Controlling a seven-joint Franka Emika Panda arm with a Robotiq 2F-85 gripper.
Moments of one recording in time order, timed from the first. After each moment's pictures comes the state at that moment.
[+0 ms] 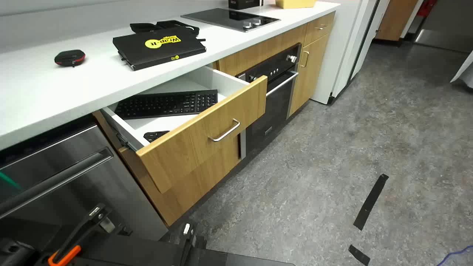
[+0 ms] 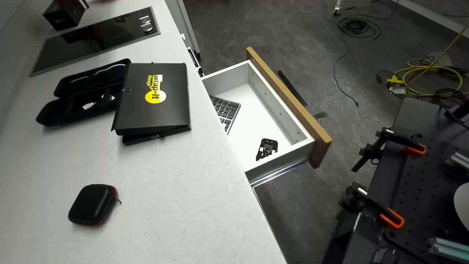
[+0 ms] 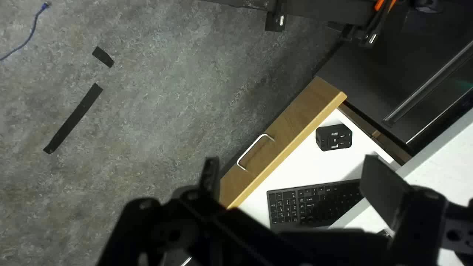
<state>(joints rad) -0.10 -0.81 -0.32 -2.39 -0.17 1.67 -0.45</state>
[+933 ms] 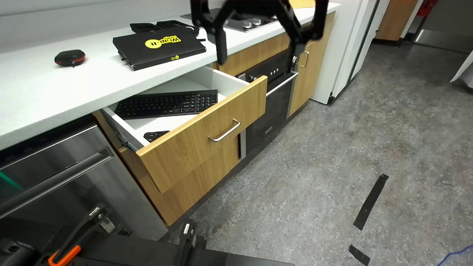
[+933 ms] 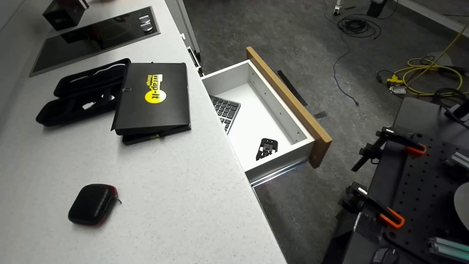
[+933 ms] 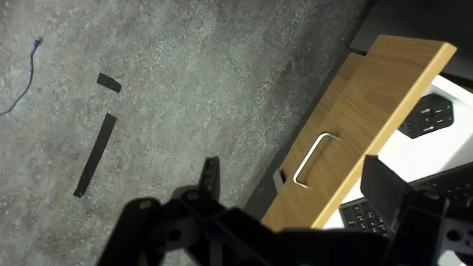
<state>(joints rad) -0.16 -0.48 -0.39 -2.63 -0.15 2.25 -0.32</state>
